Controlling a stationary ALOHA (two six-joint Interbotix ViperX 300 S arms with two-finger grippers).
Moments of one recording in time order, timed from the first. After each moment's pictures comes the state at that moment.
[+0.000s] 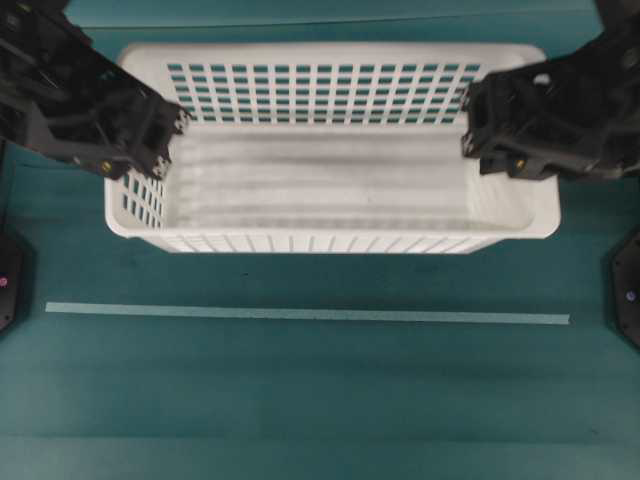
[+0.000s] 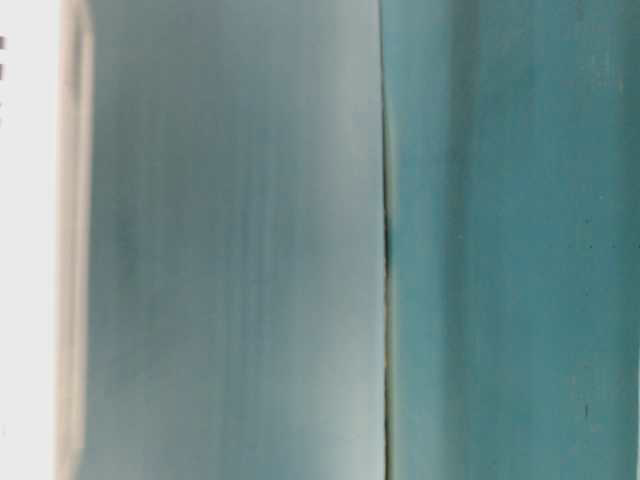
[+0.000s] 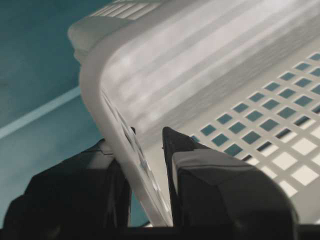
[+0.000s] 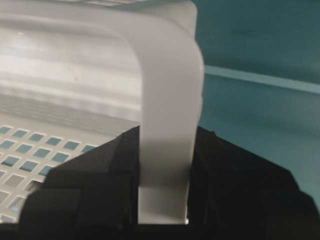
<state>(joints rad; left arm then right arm) 0.08 -0.27 -0.08 0.03 1.45 -1.06 -0.05 -0.29 0.01 -0.05 1.48 1.42</state>
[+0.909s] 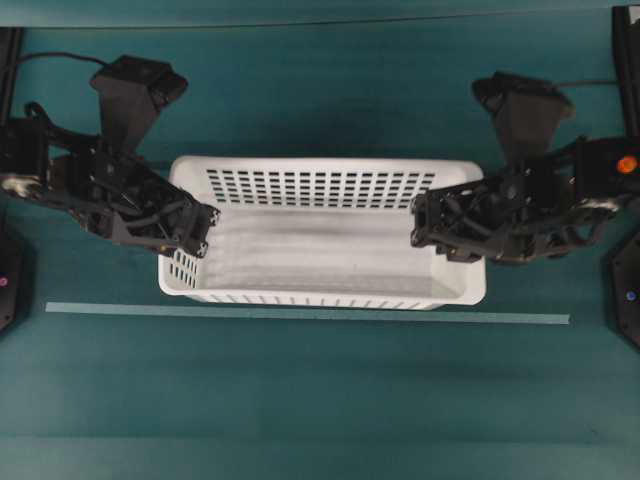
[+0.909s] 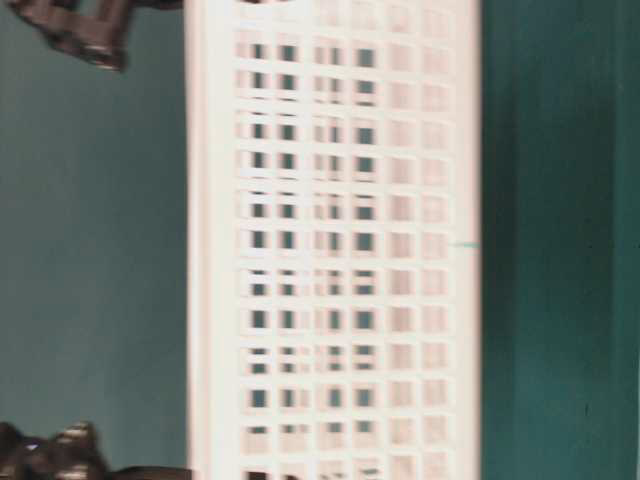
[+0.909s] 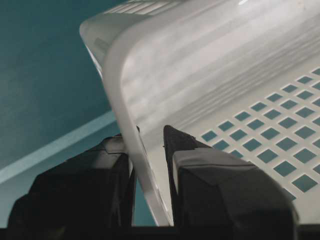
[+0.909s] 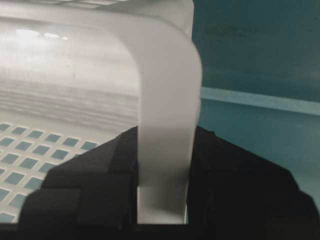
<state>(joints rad) 0.08 -0.31 0.55 0.03 0.92 -1.12 -0.04 -0.25 0.55 0.01 0.95 1.49</state>
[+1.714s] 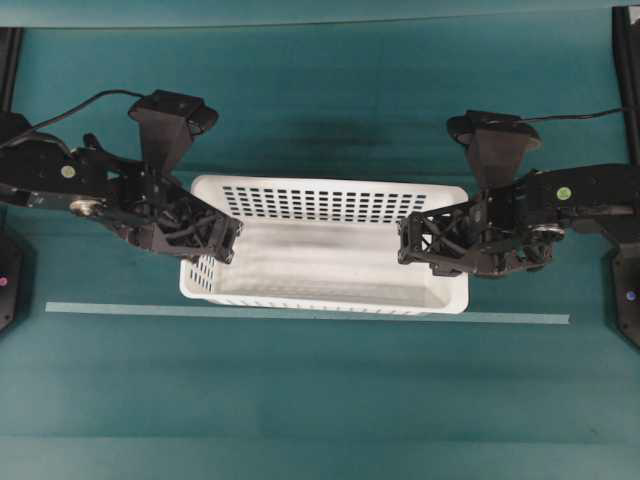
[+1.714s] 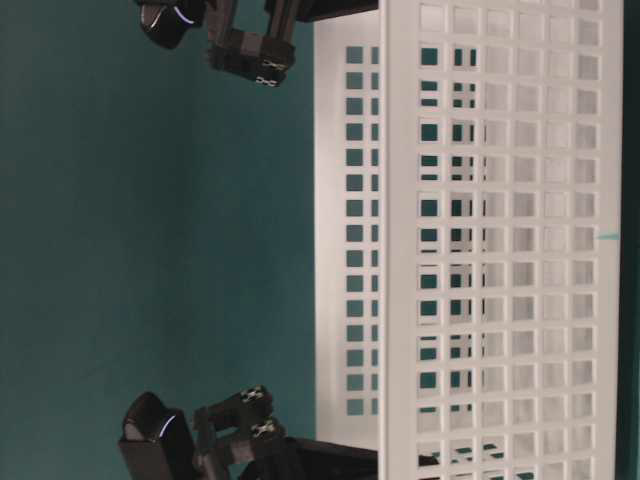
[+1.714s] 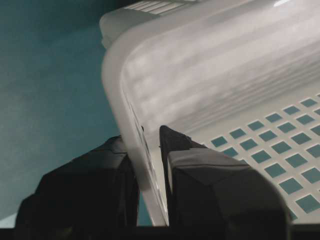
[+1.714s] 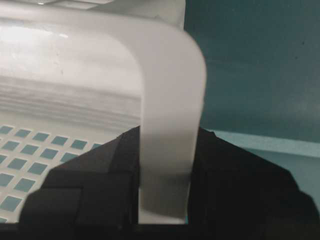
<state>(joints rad) 0.13 -0.14 0.66 0.03 0.67 -1.12 -0.06 -0.13 0.66 0.00 0.79 1.48</state>
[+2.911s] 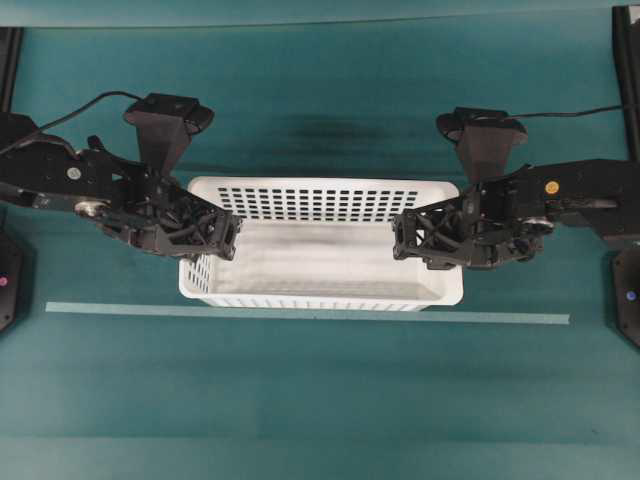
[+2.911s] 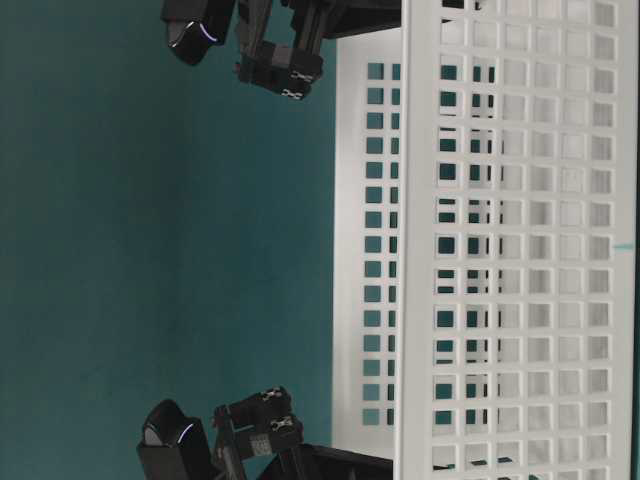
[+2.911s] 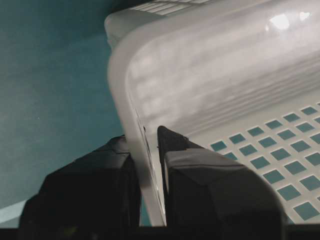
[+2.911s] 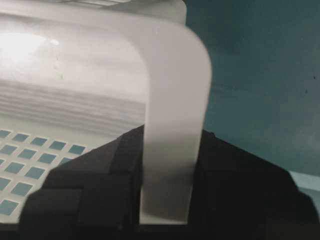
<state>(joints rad) 0.13 -0.13 0.66 0.03 0.66 -1.19 -0.10 -0.09 0.68 0.00 0.70 1.39</state>
